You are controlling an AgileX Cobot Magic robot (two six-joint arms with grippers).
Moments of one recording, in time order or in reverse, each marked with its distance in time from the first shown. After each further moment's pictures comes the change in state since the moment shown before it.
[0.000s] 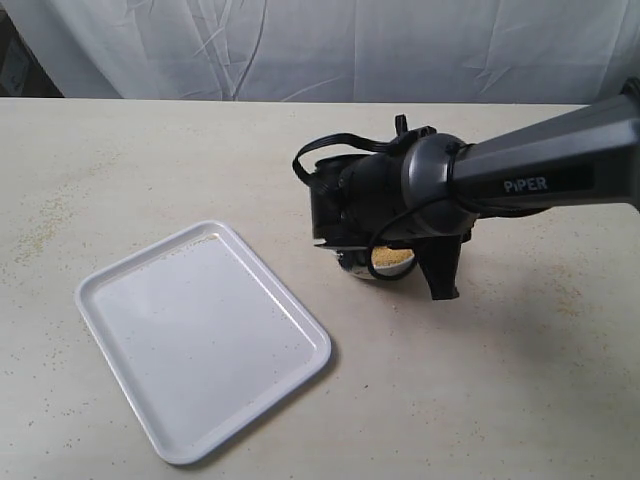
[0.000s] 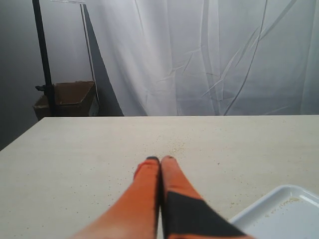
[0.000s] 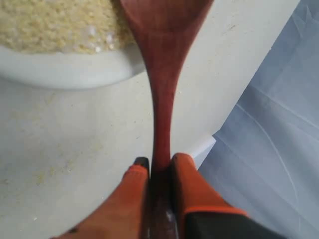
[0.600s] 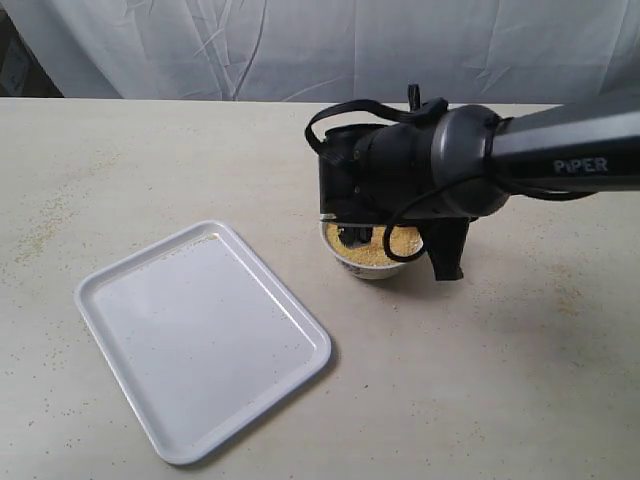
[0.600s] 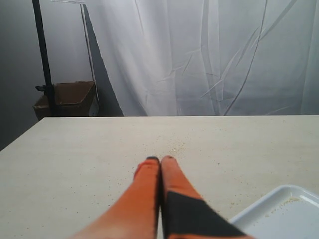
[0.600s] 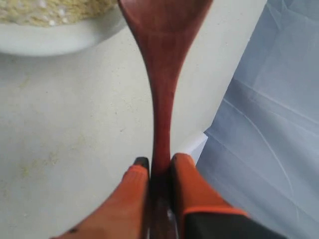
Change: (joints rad) left arm 0.000 0.000 0.000 0.000 0.000 0.000; right arm 0.000 -0.091 0.000 -0.002 0.011 -0.004
